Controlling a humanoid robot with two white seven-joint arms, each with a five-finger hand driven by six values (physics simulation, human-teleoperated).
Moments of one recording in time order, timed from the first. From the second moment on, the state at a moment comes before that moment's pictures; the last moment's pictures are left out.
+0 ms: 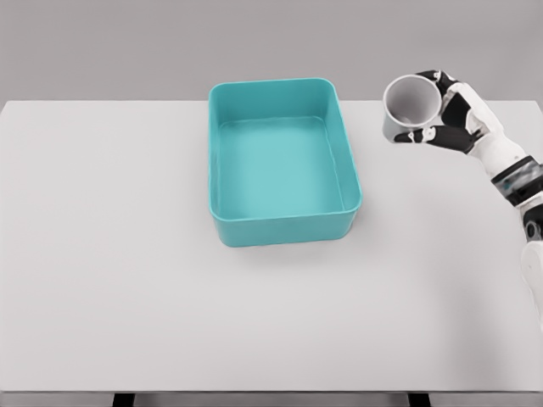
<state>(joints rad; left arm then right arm) -0.06 0.00 -0.13 -0.08 0.03 0.01 -0.17 -0.42 -0.37 0.01 -1.23 -0.36 -0.19 0.61</state>
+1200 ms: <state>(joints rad) -0.06 0.00 -0.13 -0.08 0.03 0.01 -0.17 -0.50 -0.31 0.15 -1.45 -0.12 -0.20 0.61</state>
